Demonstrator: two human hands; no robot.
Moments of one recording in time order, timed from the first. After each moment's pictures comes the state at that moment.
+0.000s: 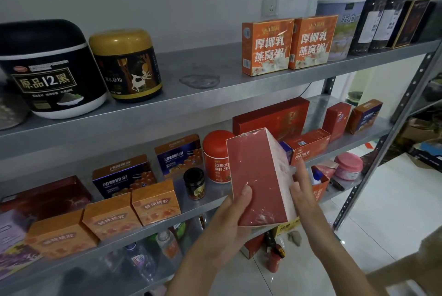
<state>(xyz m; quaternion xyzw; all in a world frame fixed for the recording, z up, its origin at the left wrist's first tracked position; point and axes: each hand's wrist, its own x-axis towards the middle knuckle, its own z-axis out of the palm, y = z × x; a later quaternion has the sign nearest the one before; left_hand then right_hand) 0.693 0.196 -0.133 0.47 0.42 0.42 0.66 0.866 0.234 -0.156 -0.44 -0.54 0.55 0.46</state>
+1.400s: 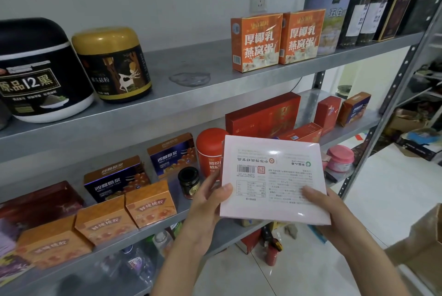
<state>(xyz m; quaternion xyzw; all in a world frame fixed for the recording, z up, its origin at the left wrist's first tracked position) 0.672 0.213 -0.138 0.38 0.44 0.51 0.64 0.911 0.223 -0.153 -0.43 -0.41 0.65 0.47</state>
